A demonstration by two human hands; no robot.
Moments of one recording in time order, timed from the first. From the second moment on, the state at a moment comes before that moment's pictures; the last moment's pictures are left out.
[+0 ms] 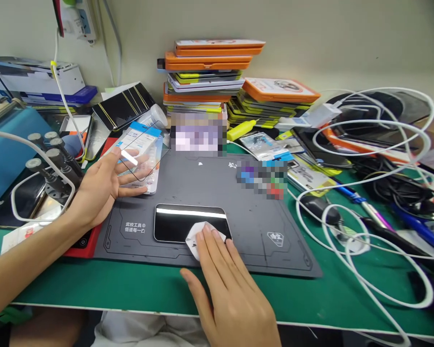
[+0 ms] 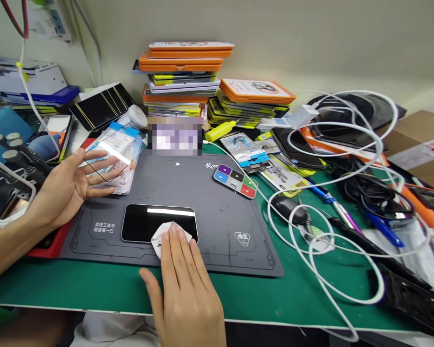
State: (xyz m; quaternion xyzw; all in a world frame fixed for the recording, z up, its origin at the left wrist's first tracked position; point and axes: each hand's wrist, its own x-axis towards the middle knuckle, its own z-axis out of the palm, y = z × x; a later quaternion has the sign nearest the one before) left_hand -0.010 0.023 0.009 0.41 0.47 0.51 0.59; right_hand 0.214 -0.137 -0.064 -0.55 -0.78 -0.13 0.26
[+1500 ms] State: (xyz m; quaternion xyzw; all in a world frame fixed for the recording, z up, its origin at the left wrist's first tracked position) left_hand -0.009 0.019 0.009 0.41 0.41 0.50 0.64; right_hand 0.172 -0.111 -0.055 -0.49 -0.82 -0.07 0.27
